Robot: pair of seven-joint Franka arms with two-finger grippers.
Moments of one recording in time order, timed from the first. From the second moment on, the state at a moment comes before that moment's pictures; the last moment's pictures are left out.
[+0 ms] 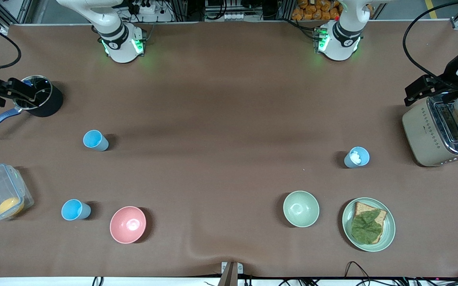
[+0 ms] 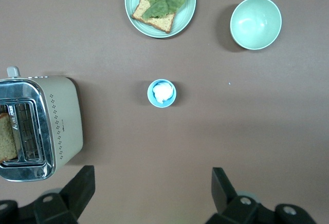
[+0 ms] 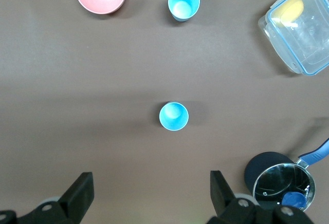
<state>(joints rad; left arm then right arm) 0.03 0.02 -0.13 -1.50 0.02 1.52 -0.14 0.03 -0.01 -0.07 -1.57 0.02 1.52 -0.03</state>
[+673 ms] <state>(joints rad) 0.05 0.16 -0.11 -1.58 0.02 1.61 -0.14 0.03 -0.01 -0.07 -1.58 0.02 1.51 -0.03</state>
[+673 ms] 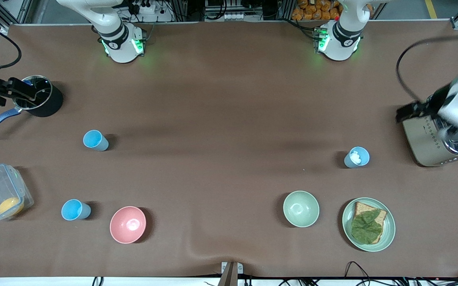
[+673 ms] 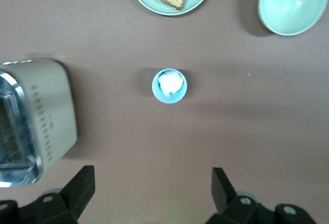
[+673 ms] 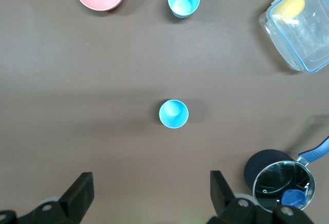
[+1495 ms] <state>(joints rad) 0.10 0.38 -0.11 -1.94 0.06 2.20 -0.12 -0.12 0.45 -0.08 -1.58 0.02 1.59 -0.12</state>
